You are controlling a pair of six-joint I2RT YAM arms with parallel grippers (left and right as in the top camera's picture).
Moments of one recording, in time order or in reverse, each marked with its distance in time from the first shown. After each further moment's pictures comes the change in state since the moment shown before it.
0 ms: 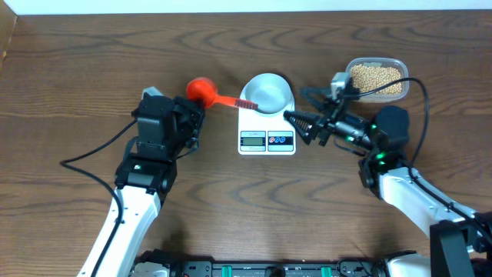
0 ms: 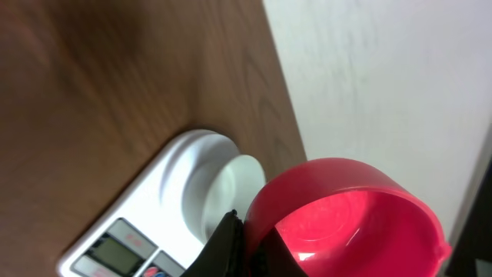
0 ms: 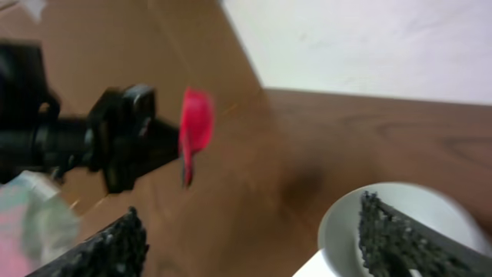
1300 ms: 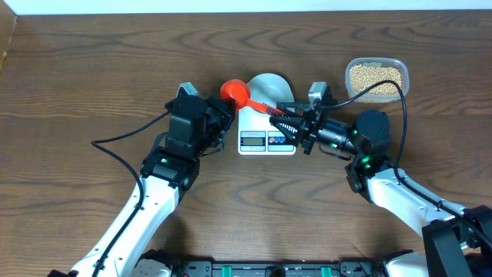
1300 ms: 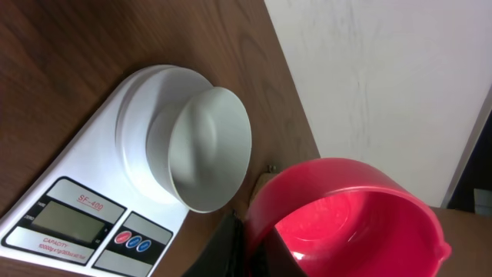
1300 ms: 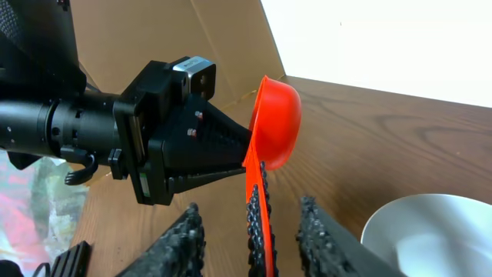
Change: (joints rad) left arm -0.165 0.096 0.000 0.116 0.013 0.000; right arm 0.109 0.017 0.001 0.003 0.039 -0.095
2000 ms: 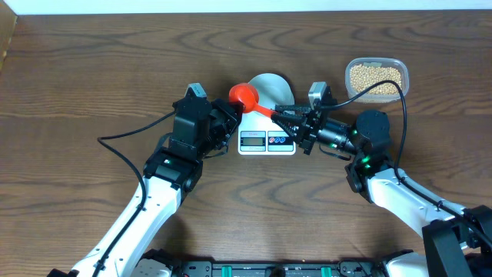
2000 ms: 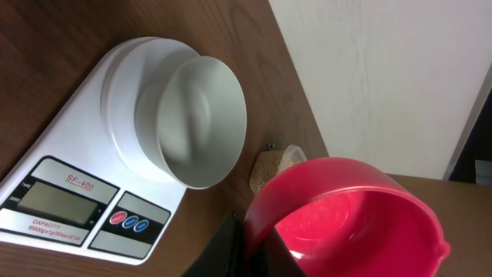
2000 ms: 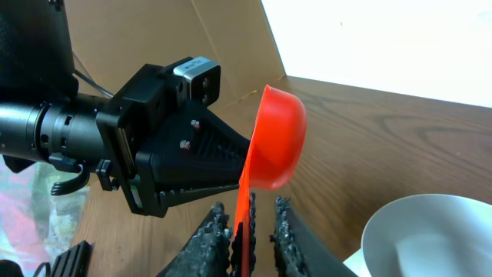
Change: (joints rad) left arm -0.027 0.000 0.000 0.000 0.042 0.026; right arm 0.000 0.000 0.000 0.000 0.001 0.000
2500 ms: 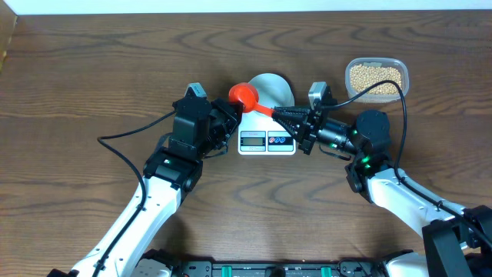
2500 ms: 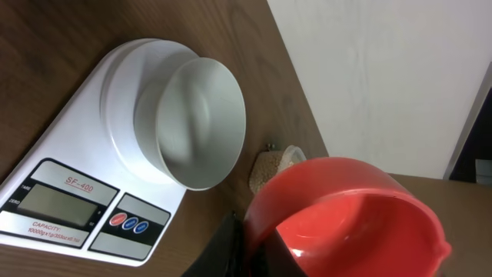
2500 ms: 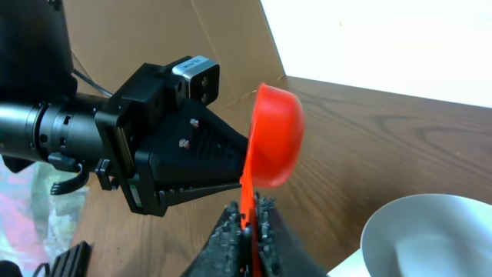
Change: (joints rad) left arm 0.000 0.000 0.000 0.004 0.000 0.004; right arm 0.000 0.000 0.000 0.000 0.000 0.000
